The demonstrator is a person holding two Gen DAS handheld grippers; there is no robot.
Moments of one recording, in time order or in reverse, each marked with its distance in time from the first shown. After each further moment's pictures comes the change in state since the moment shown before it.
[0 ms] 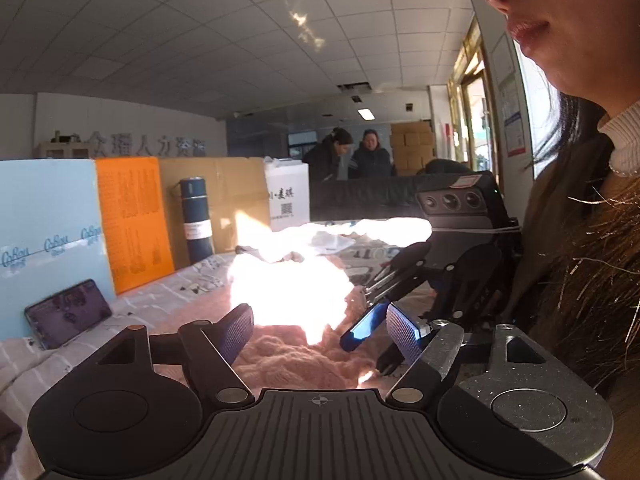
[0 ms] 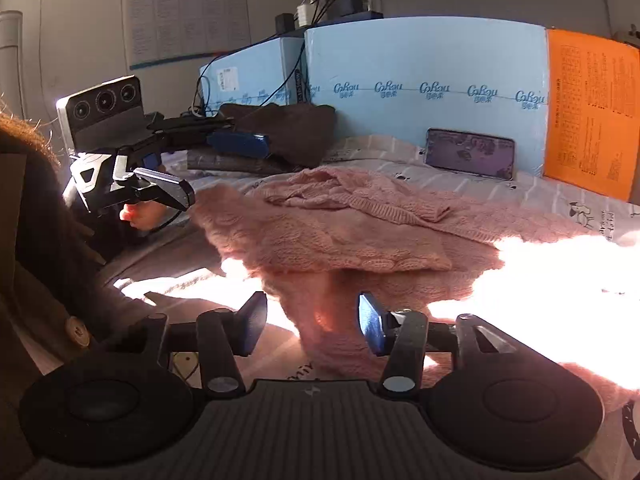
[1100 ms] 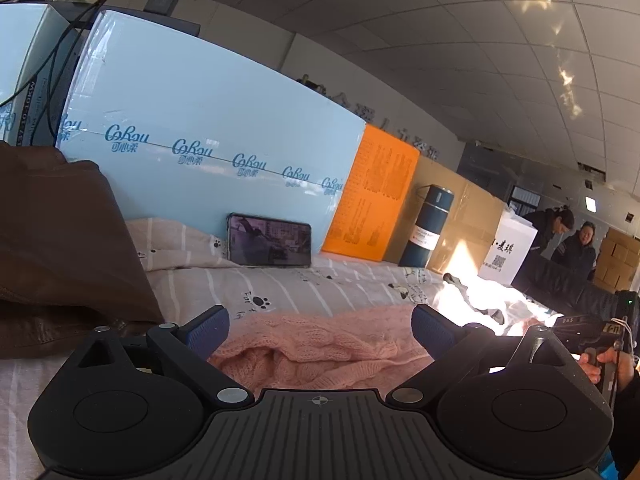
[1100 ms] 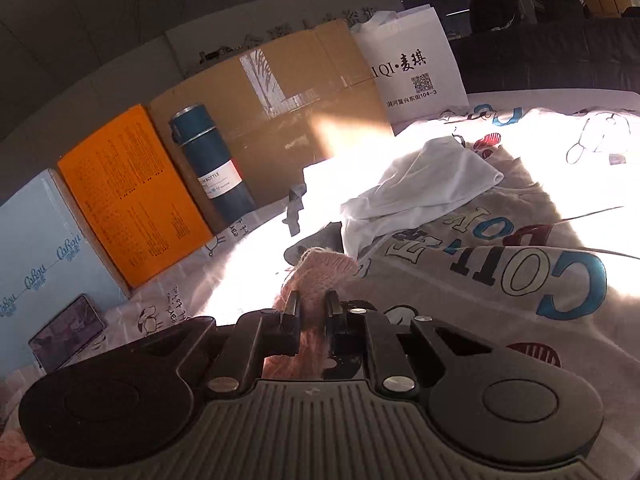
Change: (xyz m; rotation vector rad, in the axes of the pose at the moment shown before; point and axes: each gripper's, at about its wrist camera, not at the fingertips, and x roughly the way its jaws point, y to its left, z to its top) left arm -0.002 0.081 -0.013 -0.512 0.016 0.554; right arm -0.081 -0.160 -0.024 0.757 -0.346 -0.990
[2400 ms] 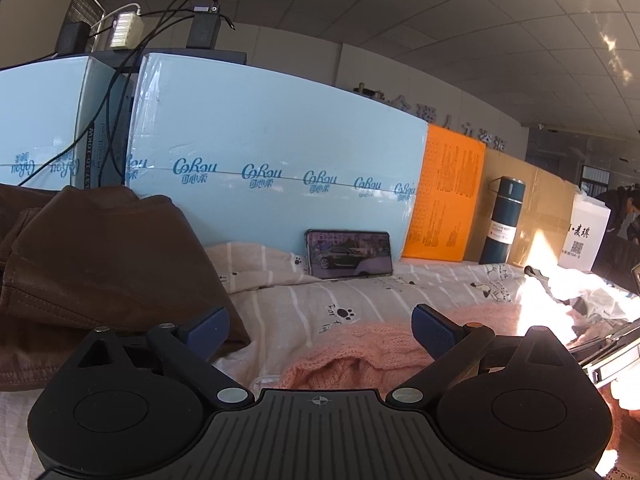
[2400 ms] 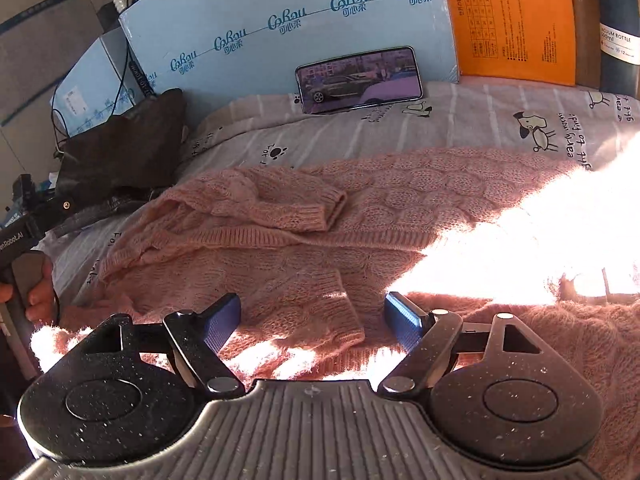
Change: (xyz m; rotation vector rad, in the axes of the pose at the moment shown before) left arm -0.005 -0.005 0.001 0.113 -0.031 0.255; right arm 0.011 0.196 -0.099 -0.575 0.623 0.660
